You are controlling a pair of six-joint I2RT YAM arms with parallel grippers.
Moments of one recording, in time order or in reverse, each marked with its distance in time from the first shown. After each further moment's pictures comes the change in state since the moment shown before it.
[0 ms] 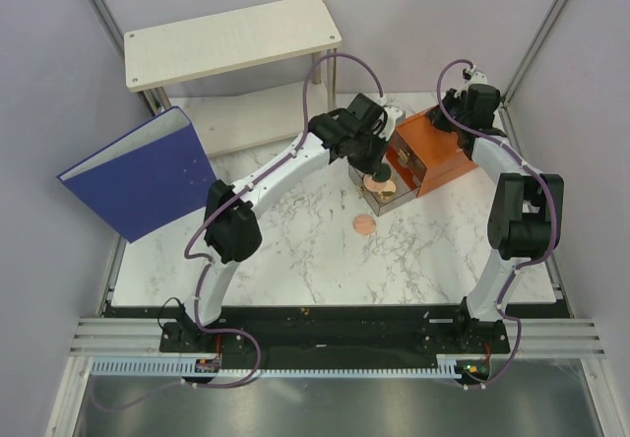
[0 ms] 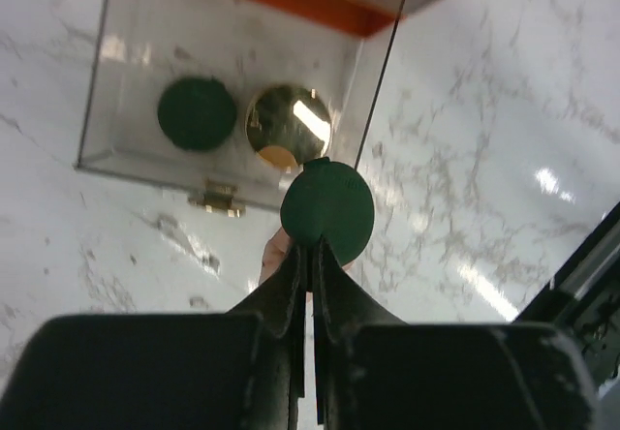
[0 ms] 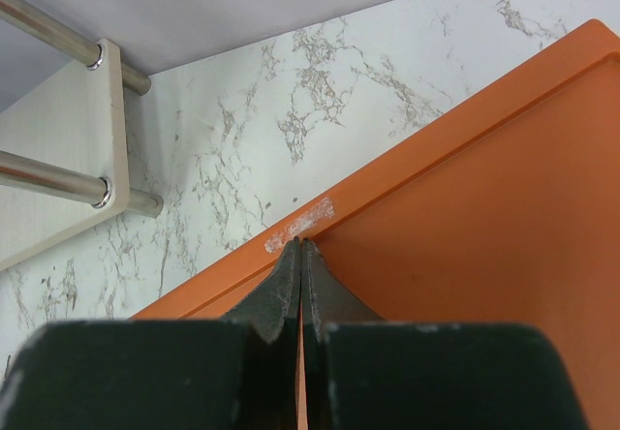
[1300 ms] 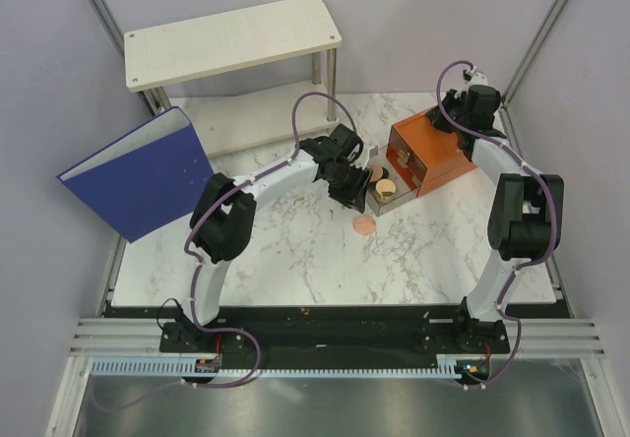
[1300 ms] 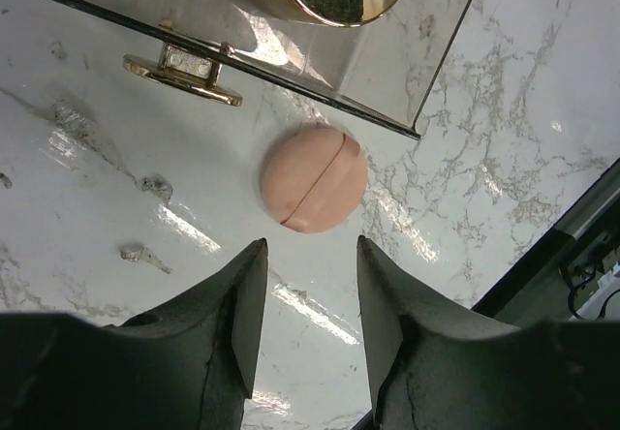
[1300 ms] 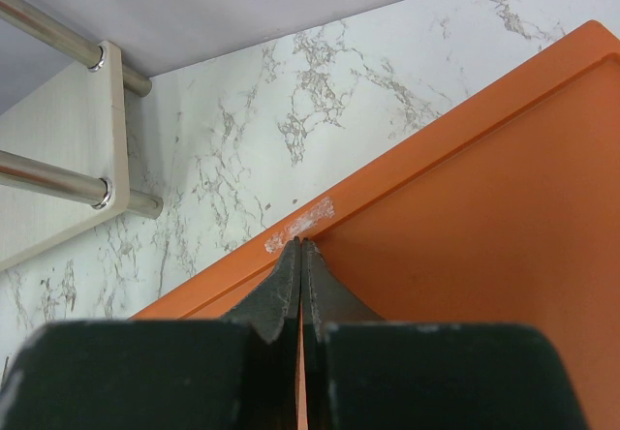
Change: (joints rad) left arm 0.072 -0.053 -0.372 0.160 0.183 -0.114; right arm 0.000 -0.006 -0.016 0.021 0.000 0.000
